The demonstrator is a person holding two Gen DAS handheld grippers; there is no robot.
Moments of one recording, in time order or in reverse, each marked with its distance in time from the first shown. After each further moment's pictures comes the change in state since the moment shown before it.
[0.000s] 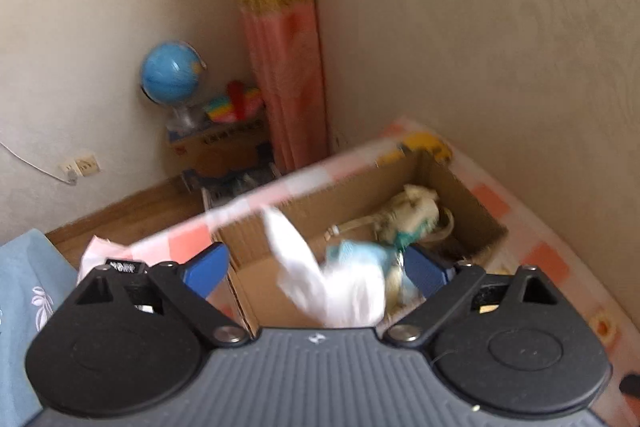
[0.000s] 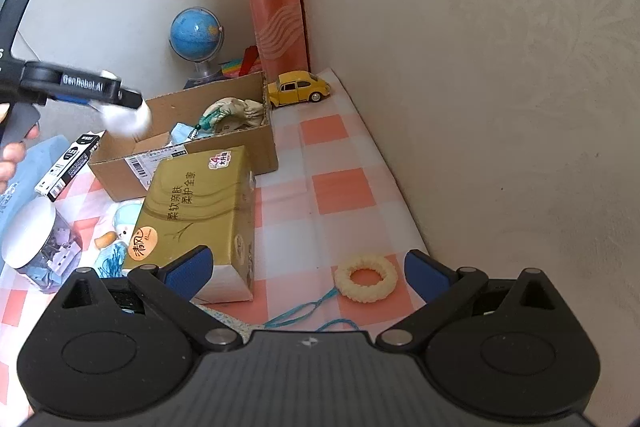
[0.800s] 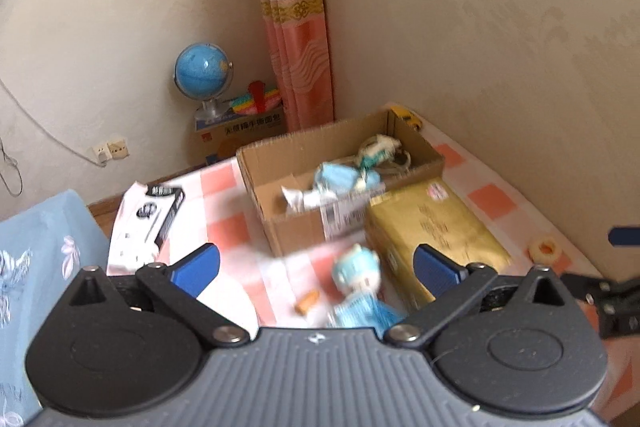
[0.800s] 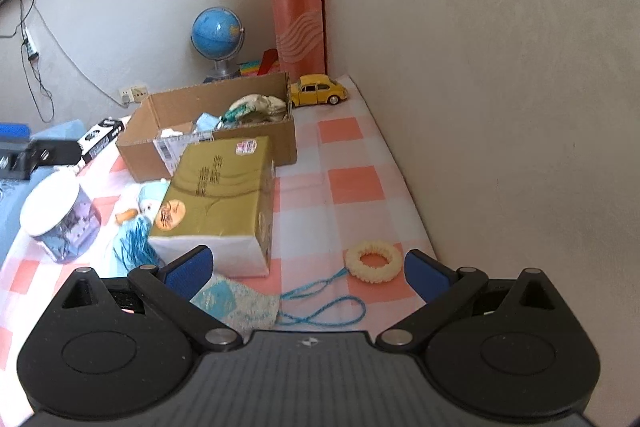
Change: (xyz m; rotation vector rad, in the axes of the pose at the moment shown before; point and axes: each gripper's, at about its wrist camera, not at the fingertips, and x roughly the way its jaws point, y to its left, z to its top) left arm -0.122 -0.033 -0.095 -0.034 -0.030 0.051; right arm -0.026 0.011 -0.019 -0.076 -0.024 0.015
